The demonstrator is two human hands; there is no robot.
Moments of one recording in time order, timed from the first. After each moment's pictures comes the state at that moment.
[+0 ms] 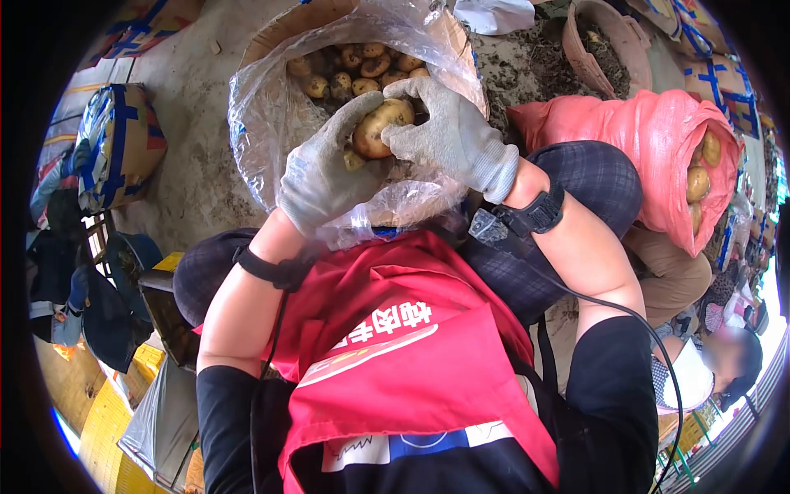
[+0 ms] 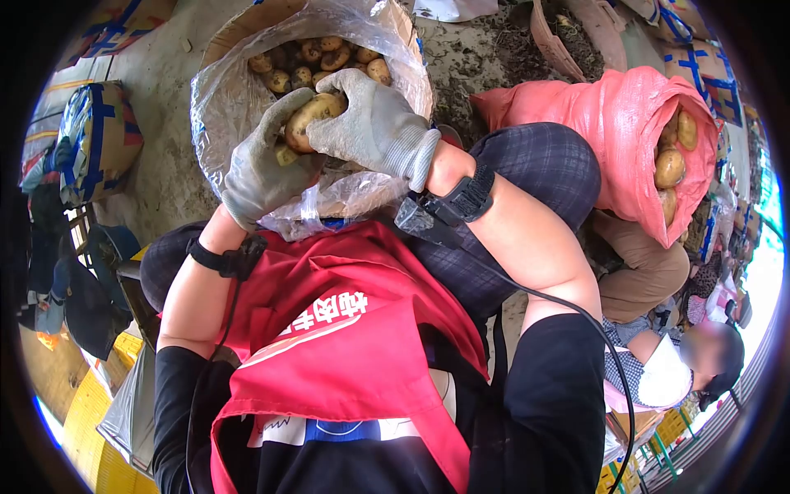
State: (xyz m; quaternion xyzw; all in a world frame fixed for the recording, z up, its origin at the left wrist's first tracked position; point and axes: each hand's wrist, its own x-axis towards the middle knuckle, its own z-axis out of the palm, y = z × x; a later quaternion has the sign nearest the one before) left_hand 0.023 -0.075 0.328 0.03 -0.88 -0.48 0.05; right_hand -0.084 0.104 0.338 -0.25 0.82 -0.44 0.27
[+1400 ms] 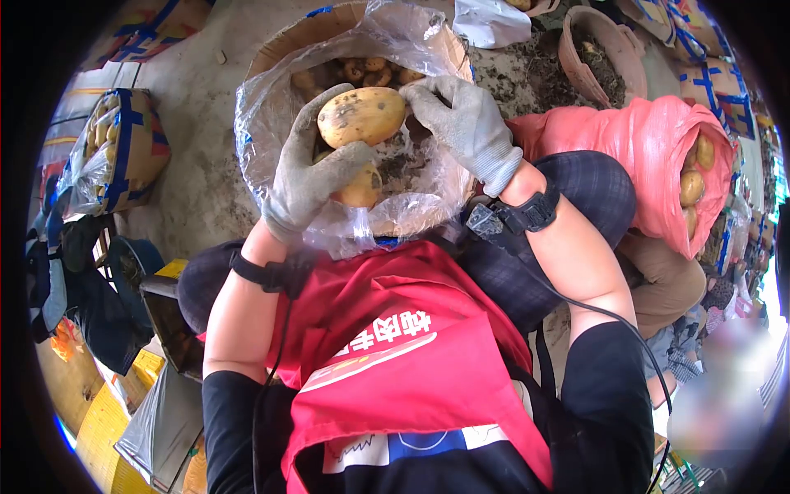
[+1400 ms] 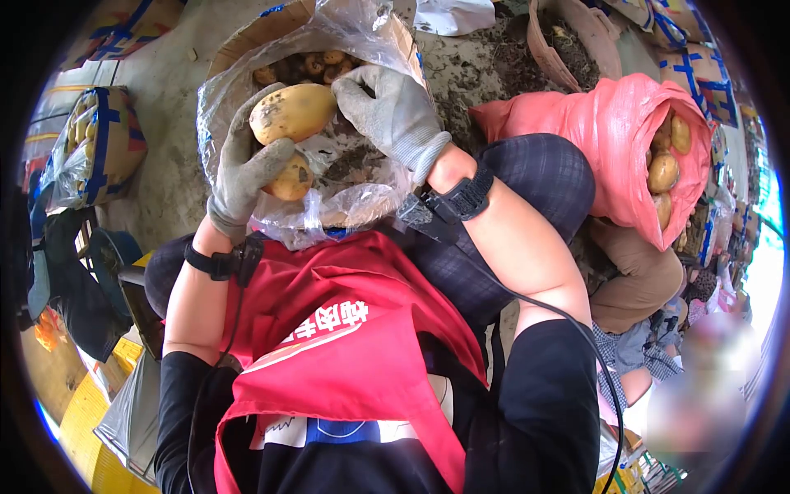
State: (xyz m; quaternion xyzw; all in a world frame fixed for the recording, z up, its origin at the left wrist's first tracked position) left_hand 0.019 -0.097 0.342 0.08 -0.63 -0.77 -0.03; right_hand -0.100 0.104 0.347 -0.17 0.81 -0.52 0.23
